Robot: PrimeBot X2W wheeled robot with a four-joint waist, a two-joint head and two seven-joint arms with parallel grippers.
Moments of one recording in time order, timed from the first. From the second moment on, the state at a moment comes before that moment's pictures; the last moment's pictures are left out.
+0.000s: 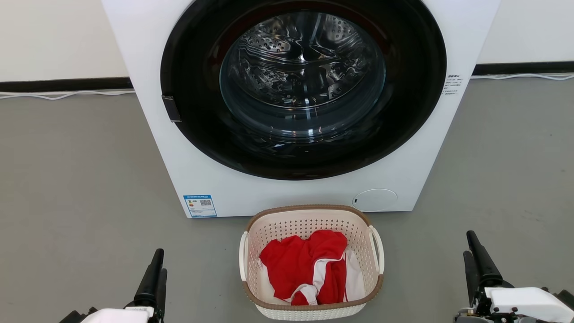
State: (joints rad) left arm -0.01 0.03 0.06 0.34 -1.53 -0.12 0.05; right arm -0.02 -0.03 -0.13 0.29 1.45 0.12 0.05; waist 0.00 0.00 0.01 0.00
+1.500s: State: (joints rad) left arm -0.01 0.03 0.00 0.34 -0.98 -0.07 -0.08; right arm -0.02 -0.07 -0.09 0.24 0.76 0.12 -0.08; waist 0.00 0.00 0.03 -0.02
